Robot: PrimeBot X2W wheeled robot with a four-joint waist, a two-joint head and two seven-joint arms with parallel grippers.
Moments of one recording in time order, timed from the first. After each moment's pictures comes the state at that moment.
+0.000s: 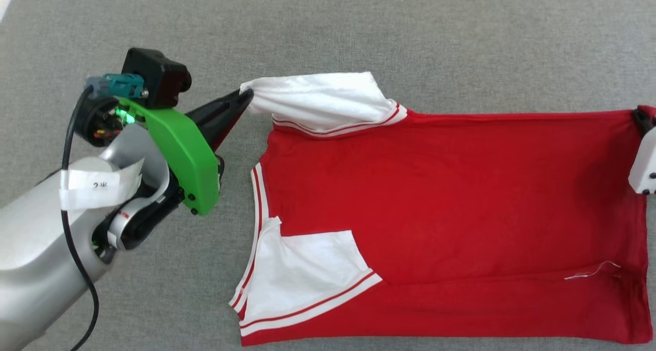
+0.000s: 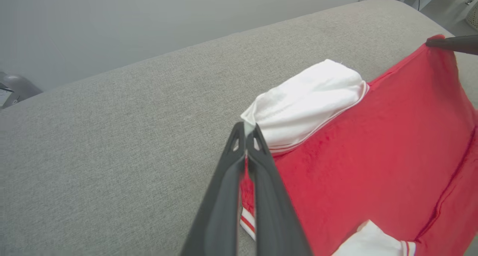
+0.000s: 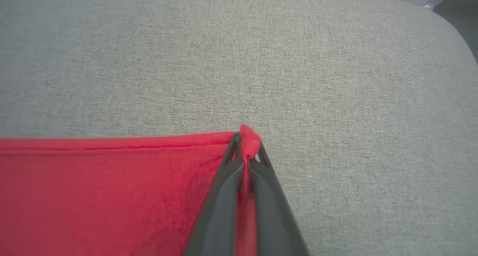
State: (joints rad) left arm -0.91 0.82 -1.01 -0.06 -1.09 0.09 0.14; right arm -0.52 -0.39 -0.10 0.29 0.29 0.13 0.52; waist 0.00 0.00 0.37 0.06
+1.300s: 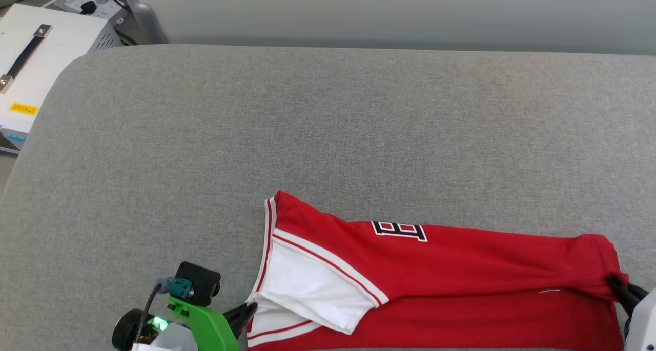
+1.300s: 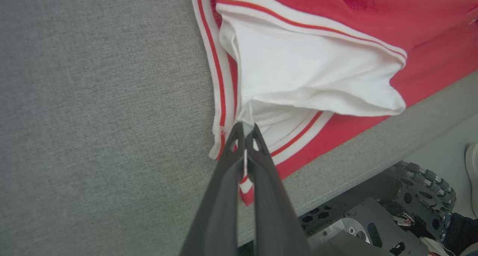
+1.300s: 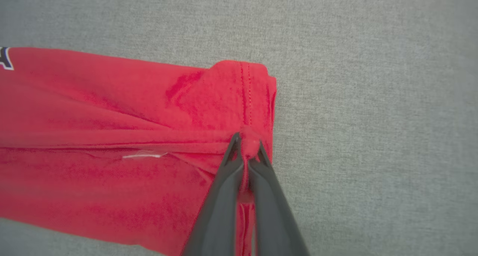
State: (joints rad) left arm -0.42 0.84 -1.20 -0.10 -1.16 0.27 0.04; right arm 0.07 -0.54 0.03 0.11 0.58 0.13 0.34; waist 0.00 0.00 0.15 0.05
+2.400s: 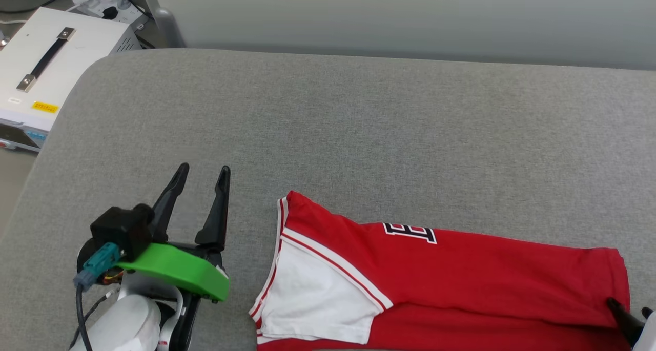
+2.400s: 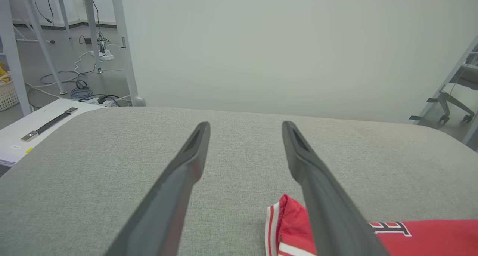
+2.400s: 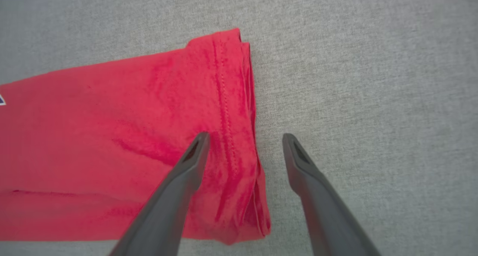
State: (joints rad) left arm -0.24 0.58 -0.57 -0.08 -0.79 0.26 -0.26; right arm 0.11 -0.28 -0.28 0.06 0.51 0.13 0.59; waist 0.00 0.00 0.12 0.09
